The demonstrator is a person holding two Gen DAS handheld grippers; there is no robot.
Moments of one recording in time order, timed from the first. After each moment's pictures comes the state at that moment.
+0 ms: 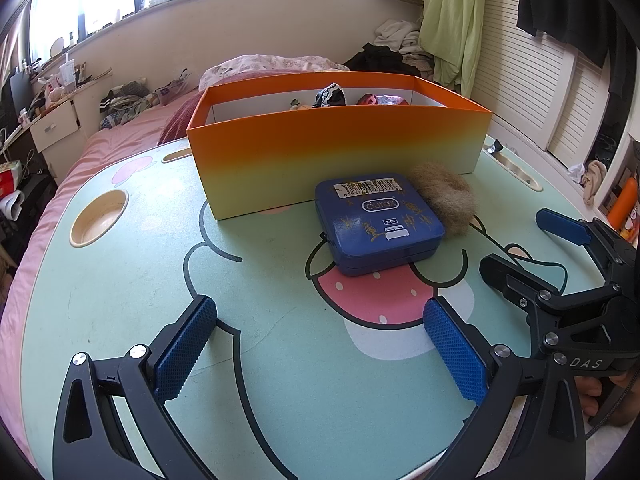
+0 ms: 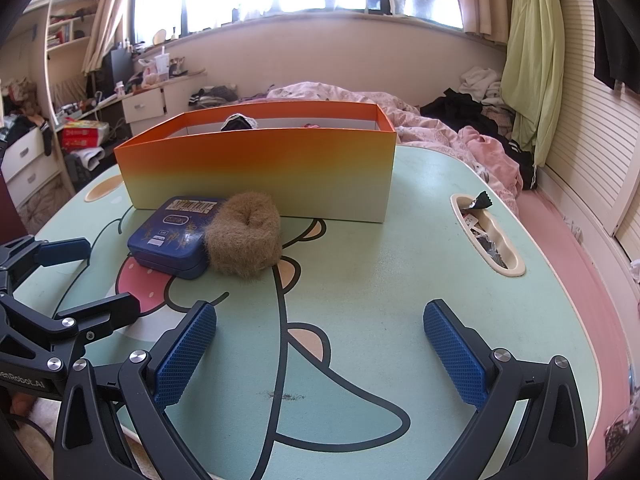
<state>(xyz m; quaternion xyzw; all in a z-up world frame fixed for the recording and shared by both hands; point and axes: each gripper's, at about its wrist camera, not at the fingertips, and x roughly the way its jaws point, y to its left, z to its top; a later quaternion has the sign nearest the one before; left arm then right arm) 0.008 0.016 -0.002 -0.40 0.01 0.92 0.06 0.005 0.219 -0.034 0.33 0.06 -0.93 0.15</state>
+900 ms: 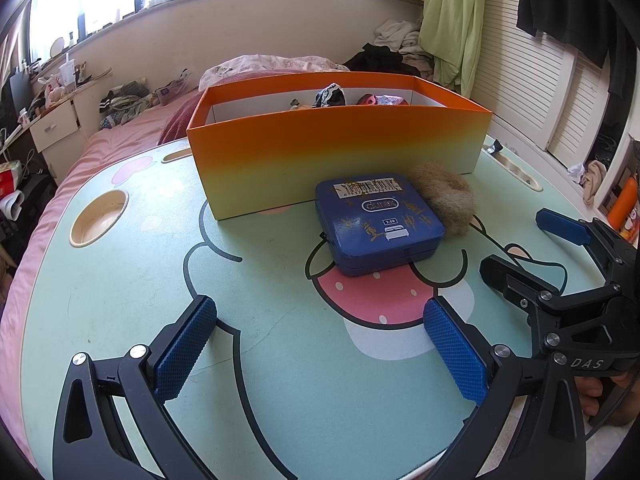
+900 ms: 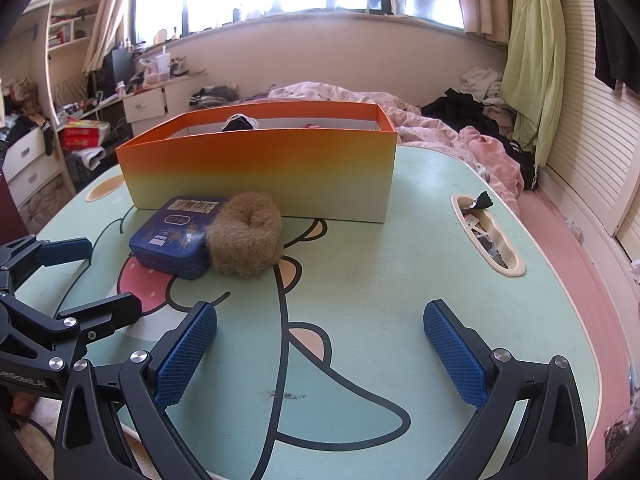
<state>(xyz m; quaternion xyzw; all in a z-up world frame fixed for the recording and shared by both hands) 0.009 0.016 -0.002 -0.40 0.01 0.92 0.06 0.007 0.220 -0.030 0.33 0.06 -0.93 0.16</state>
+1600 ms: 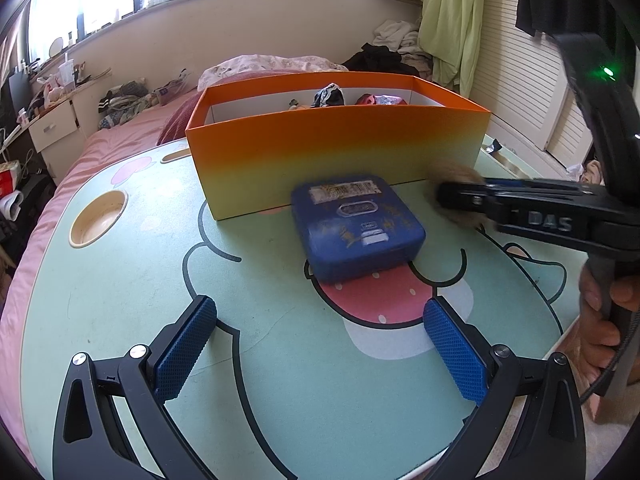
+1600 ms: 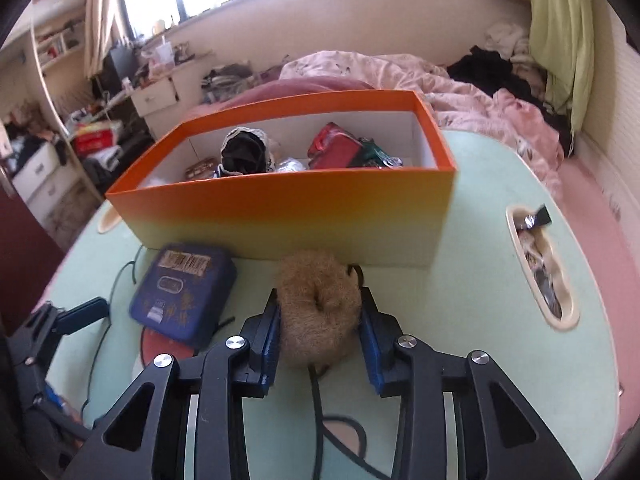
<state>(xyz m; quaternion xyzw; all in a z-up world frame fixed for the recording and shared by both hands) 0.008 0.020 0.000 -0.40 0.01 0.92 0.07 -0.066 0.202 -0.007 0.41 0.01 -0.89 0.21</state>
